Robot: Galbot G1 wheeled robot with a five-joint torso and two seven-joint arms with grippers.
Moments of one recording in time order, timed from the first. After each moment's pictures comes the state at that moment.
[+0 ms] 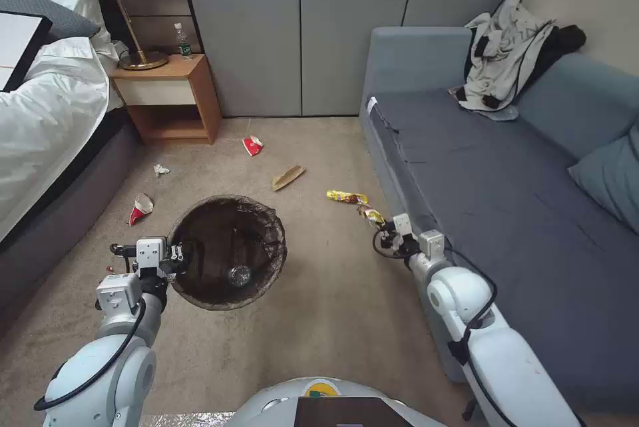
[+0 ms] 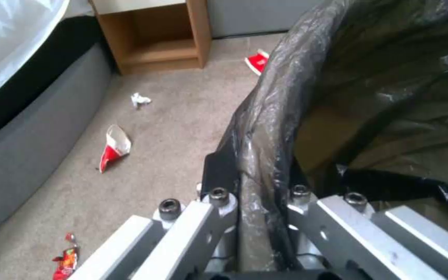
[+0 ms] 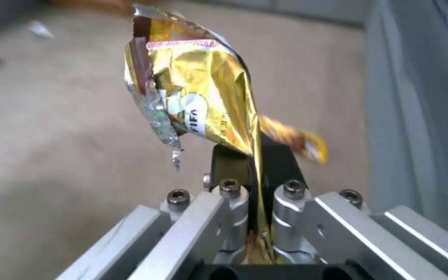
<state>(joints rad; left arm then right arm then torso) 1.67 -1.43 -0.78 -2.46 -0.19 0.60 -0.07 -1.25 1.16 0.43 2.05 0.32 -0.54 -0.13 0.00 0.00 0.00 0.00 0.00</state>
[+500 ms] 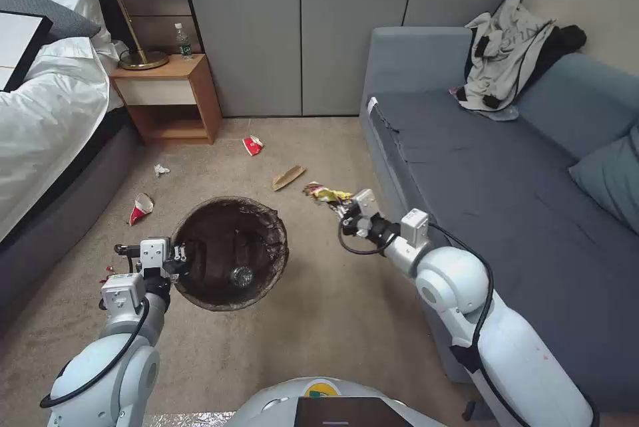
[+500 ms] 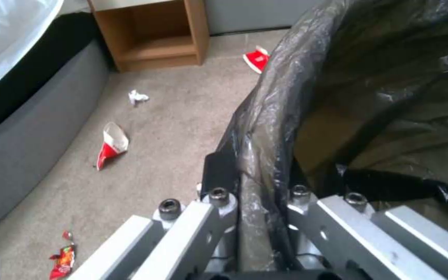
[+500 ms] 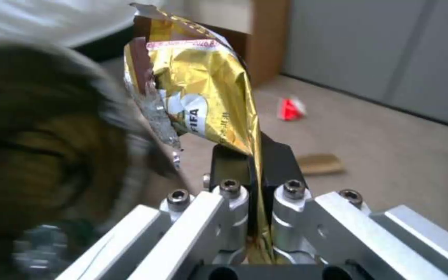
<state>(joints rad) 1.67 -1.43 -0.77 -2.45 -0.18 0.61 -0.07 -1.08 1.07 0.20 2.23 0.44 -0.58 -0.18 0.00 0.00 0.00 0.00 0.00</state>
